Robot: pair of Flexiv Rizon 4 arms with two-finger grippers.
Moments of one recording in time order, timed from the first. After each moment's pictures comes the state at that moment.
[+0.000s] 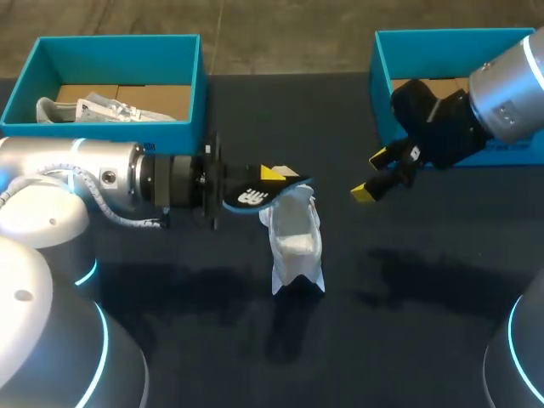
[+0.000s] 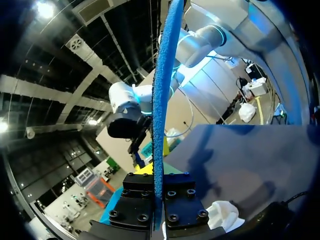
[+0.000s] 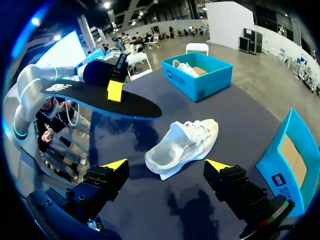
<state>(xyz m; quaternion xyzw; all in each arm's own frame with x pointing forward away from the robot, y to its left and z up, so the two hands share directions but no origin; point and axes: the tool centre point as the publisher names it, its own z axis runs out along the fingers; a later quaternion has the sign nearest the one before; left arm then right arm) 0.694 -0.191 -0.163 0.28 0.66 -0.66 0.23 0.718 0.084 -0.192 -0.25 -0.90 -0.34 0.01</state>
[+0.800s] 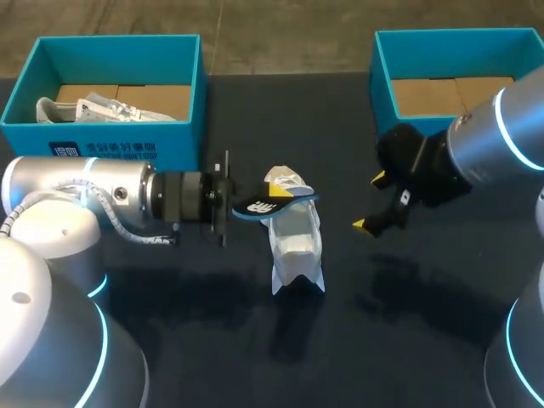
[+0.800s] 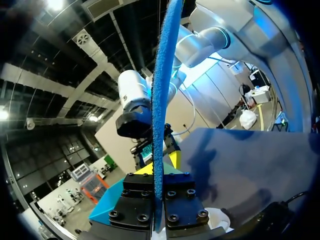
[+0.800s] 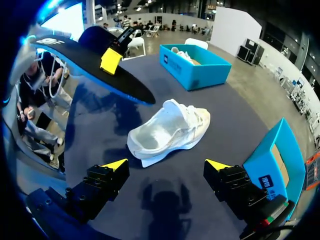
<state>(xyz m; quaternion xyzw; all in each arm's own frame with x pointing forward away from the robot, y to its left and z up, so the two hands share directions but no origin) 0.684 -0.202 -0.188 0.25 0.67 -0.67 0.21 0.710 0.073 -0.243 -0.21 -0.93 -0.29 -0.09</state>
